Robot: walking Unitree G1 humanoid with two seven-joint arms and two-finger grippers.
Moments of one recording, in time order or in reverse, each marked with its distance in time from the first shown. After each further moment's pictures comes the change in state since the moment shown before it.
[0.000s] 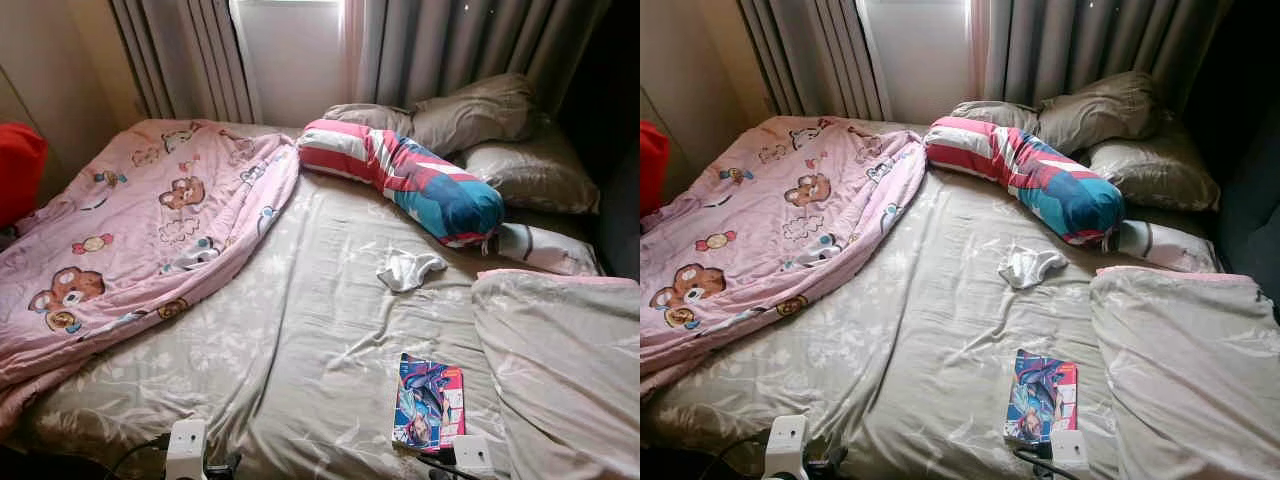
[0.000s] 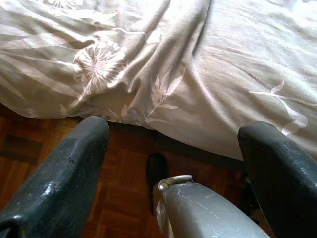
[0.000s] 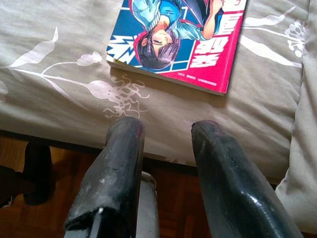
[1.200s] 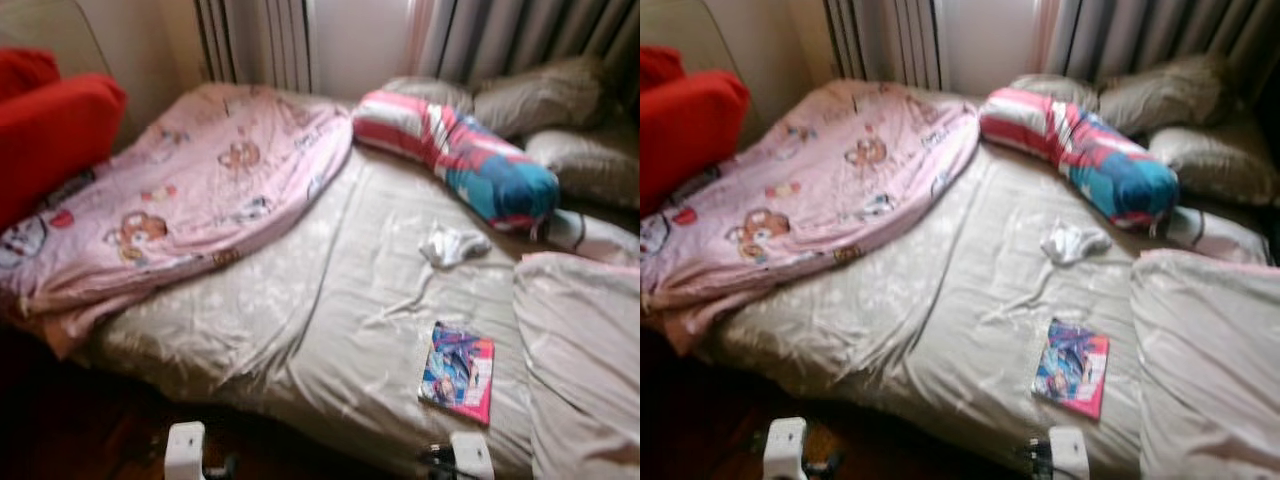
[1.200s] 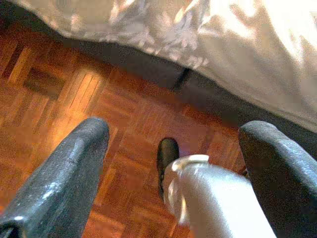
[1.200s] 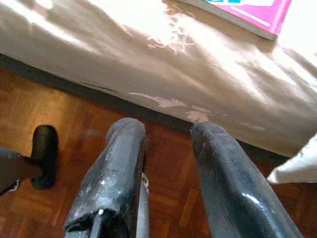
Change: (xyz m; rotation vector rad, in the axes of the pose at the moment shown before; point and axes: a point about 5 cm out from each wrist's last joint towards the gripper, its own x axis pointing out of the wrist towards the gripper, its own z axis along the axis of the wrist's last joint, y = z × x) left arm 0.001 -0.001 0.002 -0.026 -0.013 0.021; right arm 0.001 -0.002 0.003 -0.006 0.001 -0.008
